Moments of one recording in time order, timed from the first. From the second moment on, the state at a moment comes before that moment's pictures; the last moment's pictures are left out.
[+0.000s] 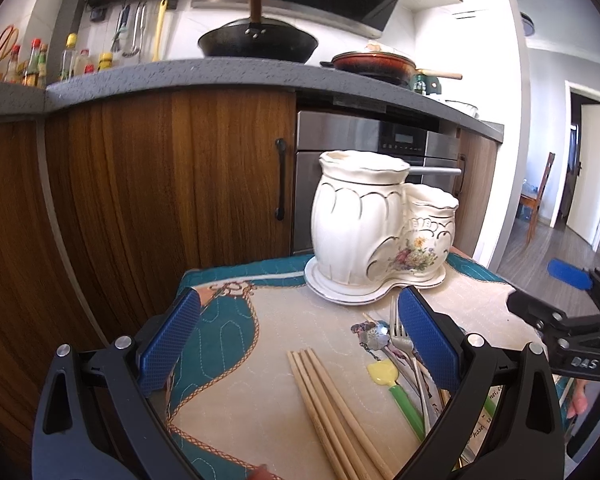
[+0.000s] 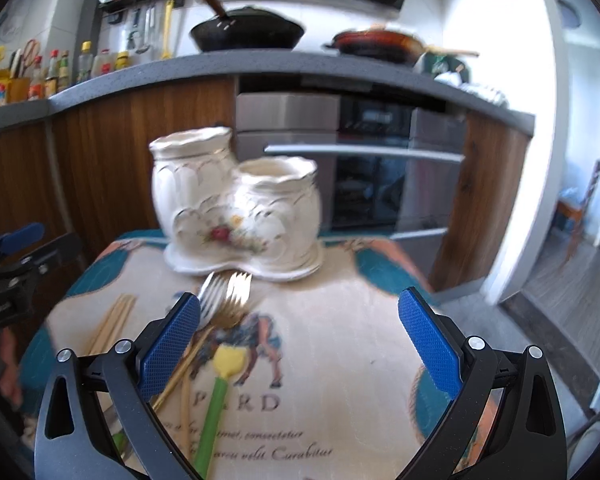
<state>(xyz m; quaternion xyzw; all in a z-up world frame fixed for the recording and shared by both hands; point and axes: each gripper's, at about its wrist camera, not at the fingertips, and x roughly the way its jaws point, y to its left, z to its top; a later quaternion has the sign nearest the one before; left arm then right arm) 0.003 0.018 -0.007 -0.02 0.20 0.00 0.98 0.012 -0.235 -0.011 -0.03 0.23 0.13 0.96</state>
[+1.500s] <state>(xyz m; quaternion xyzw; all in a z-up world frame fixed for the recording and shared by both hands) 0.011 0.012 -0.057 0.04 0.45 -0.04 0.89 0.019 -0.205 -0.058 -0.10 0.40 0.21 0.89</state>
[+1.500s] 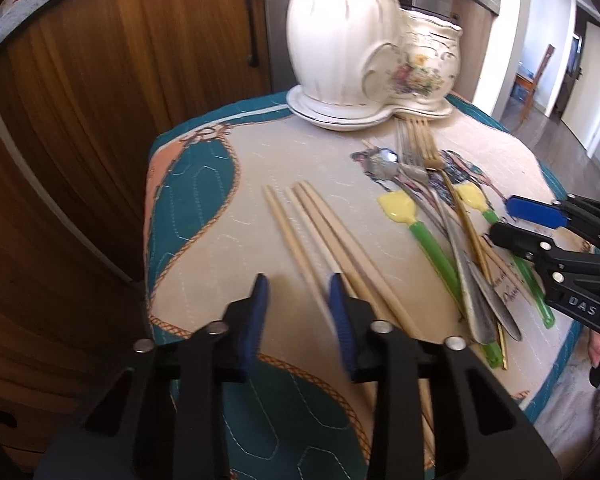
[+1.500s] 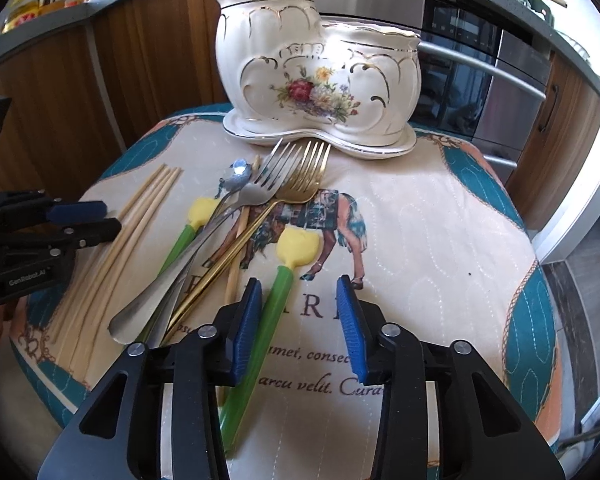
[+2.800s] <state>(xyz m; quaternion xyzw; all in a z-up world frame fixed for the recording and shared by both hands) 0.068 0.019 0.092 -0.07 0.19 -0.16 0.97 0.103 -0.238 0.076 0.10 0.16 0.25 0.95</state>
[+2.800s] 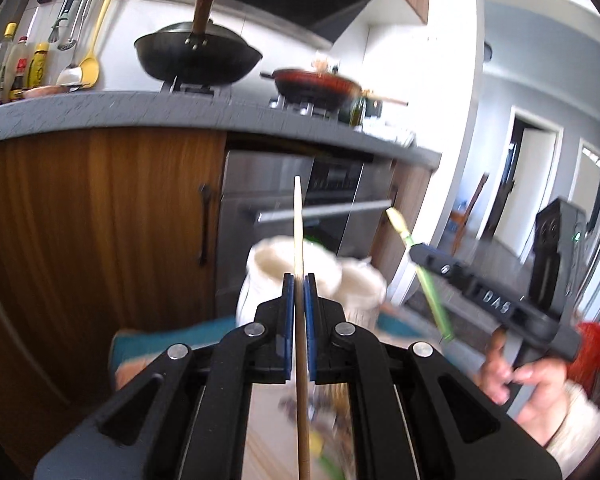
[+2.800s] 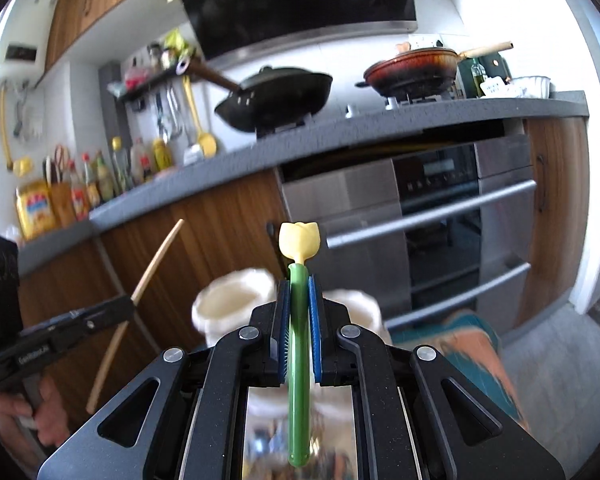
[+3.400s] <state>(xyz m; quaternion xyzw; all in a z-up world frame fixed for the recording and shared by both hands) 0.171 -0.014 0.101 -0.08 0.12 -0.12 0.98 0.190 -0.246 0.050 0.19 0.16 0.24 0.94</state>
